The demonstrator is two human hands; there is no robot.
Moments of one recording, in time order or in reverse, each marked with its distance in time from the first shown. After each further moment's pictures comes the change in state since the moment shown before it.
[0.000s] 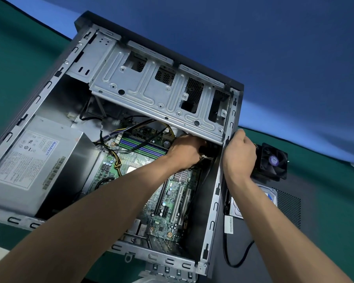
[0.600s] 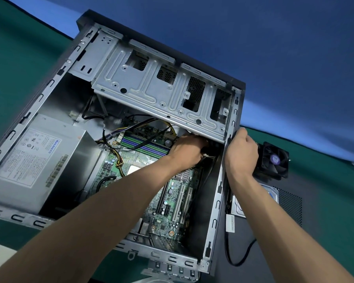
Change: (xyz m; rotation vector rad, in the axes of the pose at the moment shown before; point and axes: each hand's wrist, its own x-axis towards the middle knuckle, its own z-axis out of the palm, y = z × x) left_hand -0.002 -0.005 0.003 0.101 0.017 0.110; right_hand -0.003 -0.003 0.000 0.007 0.007 0.020
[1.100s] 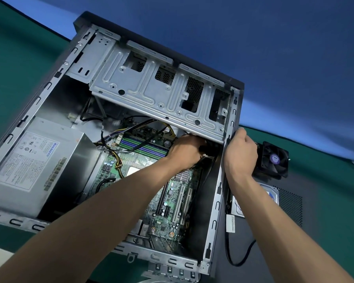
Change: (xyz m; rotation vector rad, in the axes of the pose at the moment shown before) left_hand 0.002 0.001 0.000 -0.104 -0.024 -0.159; right_hand 0.001 0.000 0.000 0.005 -0.006 0.000
